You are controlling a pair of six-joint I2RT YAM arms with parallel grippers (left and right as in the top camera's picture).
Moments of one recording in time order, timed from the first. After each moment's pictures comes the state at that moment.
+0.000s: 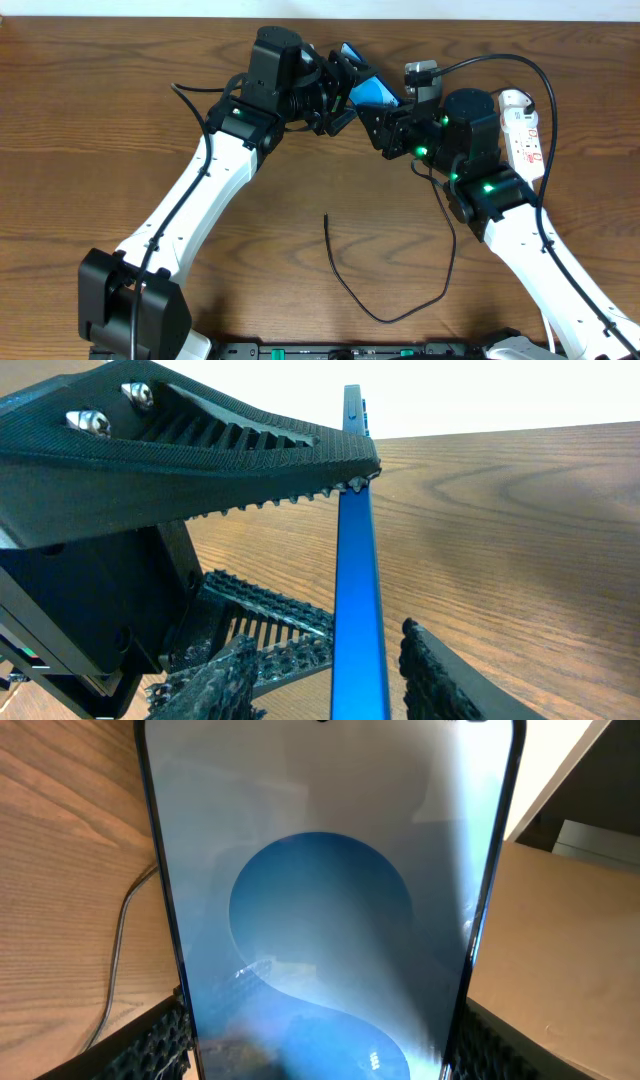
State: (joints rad) left arm -0.41 1.68 1.42 -0.27 0.62 -1.45; right arm 0.38 1.34 1.00 -0.04 -0.36 0.39
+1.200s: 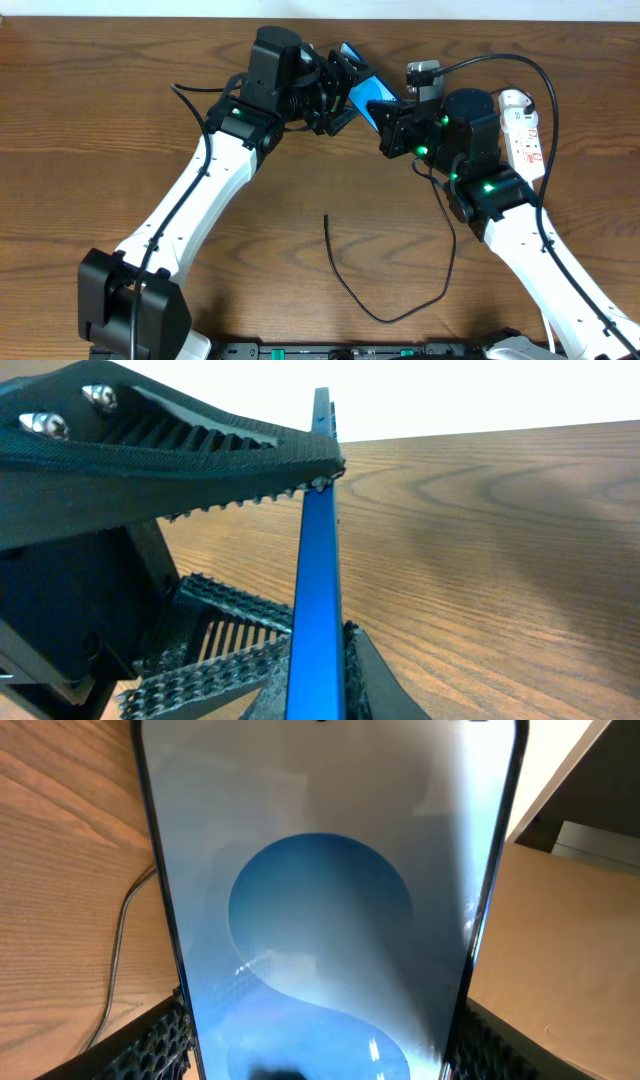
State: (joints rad) left arm -0.41 1.68 1.42 -0.27 0.62 -1.46; right arm 0.37 1.34 1.00 -0.04 -0.32 0.39
